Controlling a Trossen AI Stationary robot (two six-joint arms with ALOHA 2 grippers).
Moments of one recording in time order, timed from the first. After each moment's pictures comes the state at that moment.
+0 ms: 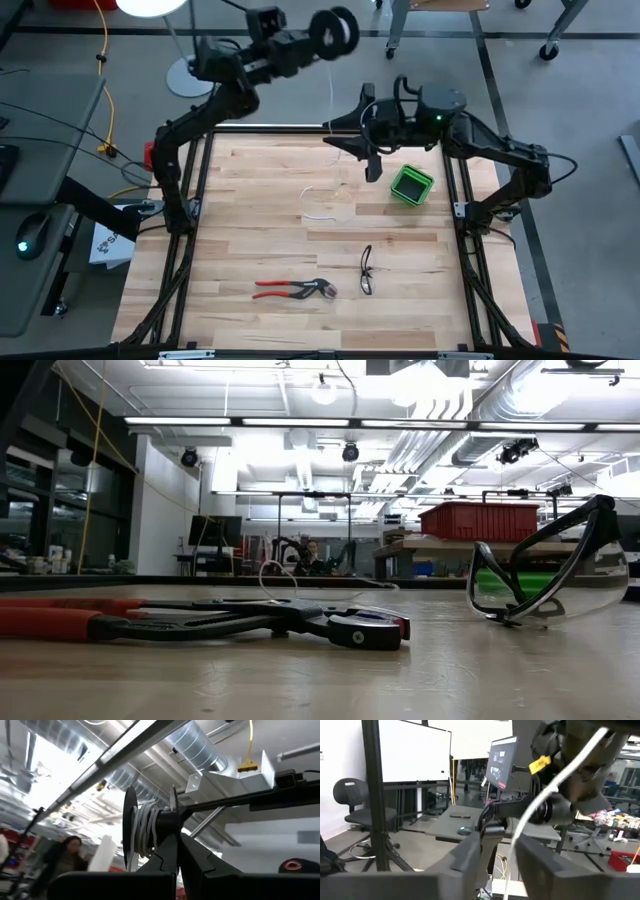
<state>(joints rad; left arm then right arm) 0.41 1.84 2.18 0.67 0.60 -1.10 -0.10 1.50 1.81 -0.23 -0.17 -0.11</state>
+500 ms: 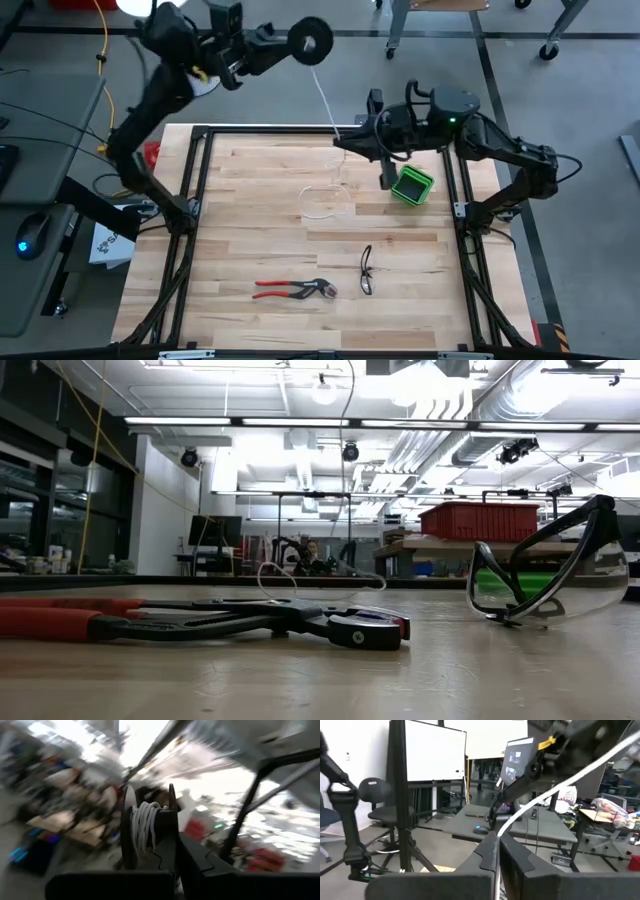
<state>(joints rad) 0.50 1.58 2.18 -0.19 0.58 -0.64 -0.07 1.45 1.81 -0.29 -0.22 -0.10</state>
